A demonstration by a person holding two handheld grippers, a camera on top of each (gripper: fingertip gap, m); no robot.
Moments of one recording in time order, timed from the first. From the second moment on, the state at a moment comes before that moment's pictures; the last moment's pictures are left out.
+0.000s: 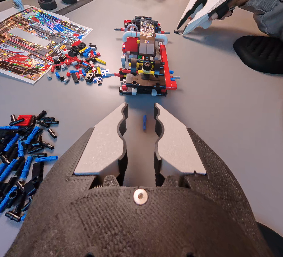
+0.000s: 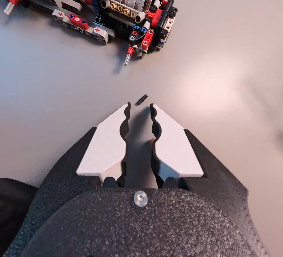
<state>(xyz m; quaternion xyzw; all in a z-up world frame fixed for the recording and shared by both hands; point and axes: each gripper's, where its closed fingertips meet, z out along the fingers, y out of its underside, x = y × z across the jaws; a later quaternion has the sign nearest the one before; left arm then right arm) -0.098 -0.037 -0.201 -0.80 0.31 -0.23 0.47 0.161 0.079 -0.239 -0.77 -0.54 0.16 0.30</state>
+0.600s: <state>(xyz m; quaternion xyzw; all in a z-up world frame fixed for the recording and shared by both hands) -0.095 -0.036 -0.200 -0.80 0.31 -0.22 0.48 0.144 0.074 -0.237 -0.77 -0.54 0.17 0.29</state>
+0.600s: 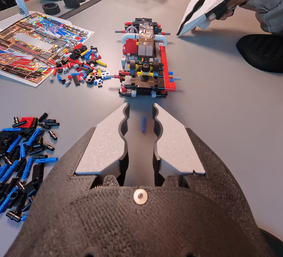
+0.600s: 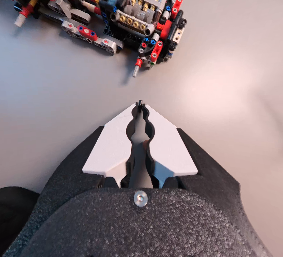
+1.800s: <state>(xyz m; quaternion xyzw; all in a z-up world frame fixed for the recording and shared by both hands) -0.017 -0.085 -0.160 -0.70 0.29 -0.52 0.40 -0.025 -0.086 -0.159 -0.48 -0.69 0.37 0.39</state>
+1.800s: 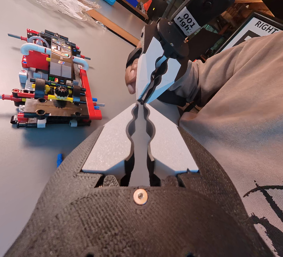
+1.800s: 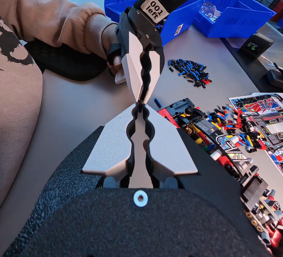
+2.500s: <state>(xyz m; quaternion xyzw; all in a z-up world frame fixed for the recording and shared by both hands) -0.015 -0.089 -0.157 -0.68 0.20 -0.64 0.31 -0.024 -0.091 -0.162 -0.43 -0.71 0.34 0.43</state>
